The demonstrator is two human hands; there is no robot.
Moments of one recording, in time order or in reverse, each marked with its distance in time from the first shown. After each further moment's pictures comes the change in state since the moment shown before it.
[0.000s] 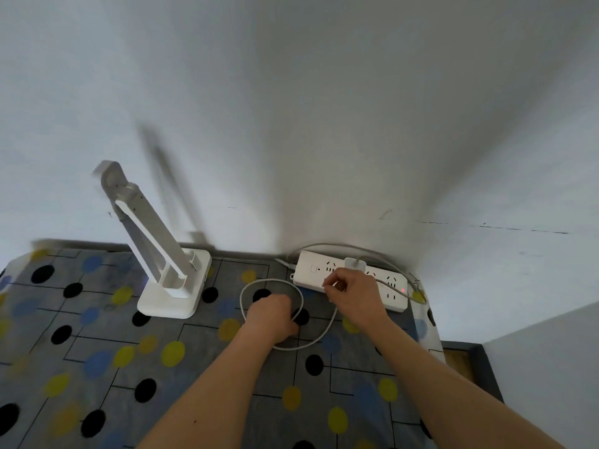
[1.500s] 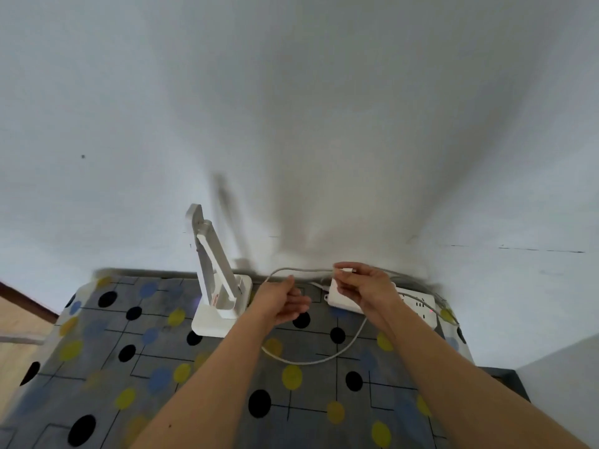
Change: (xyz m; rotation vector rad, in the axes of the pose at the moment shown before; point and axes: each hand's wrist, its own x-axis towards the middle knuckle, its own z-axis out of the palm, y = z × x) left_hand -0.054 -0.041 -0.089 -1.459 0.052 -0.266; right_hand 0.005 -0.079 -0.012 1.110 -0.108 0.316
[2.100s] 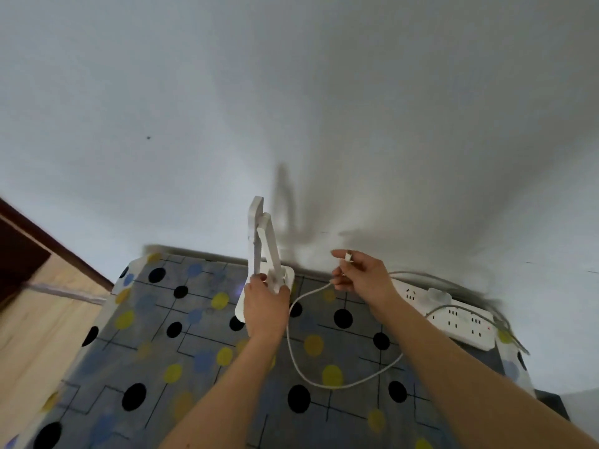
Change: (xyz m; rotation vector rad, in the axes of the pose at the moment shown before) left_hand 0.004 -0.031 -0.072 0.379 0.694 0.331; right_hand 0.034 0.023 0.080 -0.339 -0.129 -0.136
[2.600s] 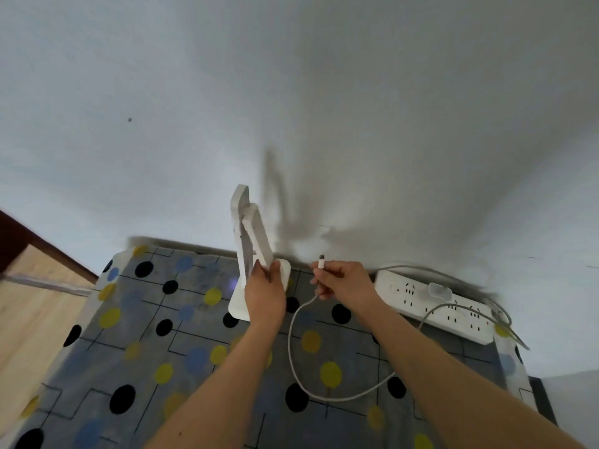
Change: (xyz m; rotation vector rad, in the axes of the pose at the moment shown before) left_hand 0.021 -0.002 0.016 -0.164 0.014 0.042; right_hand -0.001 0.012 0.028 -0.133 -0.063 0.078
